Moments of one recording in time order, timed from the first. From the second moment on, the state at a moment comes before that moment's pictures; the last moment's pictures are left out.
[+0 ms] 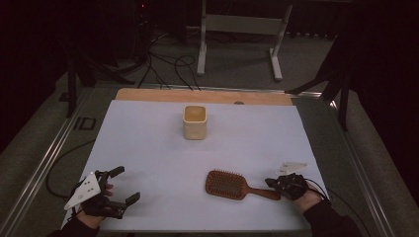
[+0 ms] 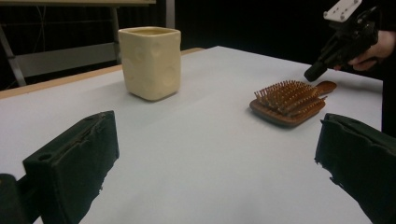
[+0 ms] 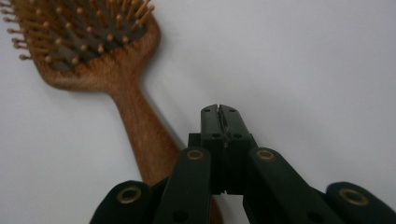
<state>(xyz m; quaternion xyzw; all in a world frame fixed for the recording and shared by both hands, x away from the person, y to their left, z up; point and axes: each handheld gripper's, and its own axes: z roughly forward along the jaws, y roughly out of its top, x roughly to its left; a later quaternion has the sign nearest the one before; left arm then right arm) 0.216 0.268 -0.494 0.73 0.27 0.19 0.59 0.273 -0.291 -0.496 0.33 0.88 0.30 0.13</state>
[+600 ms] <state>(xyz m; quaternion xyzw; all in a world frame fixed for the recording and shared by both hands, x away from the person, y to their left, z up) 0.216 0.268 -0.494 0.73 0.27 0.19 0.60 0.257 -0.288 -0.501 0.33 0.89 0.30 0.12</state>
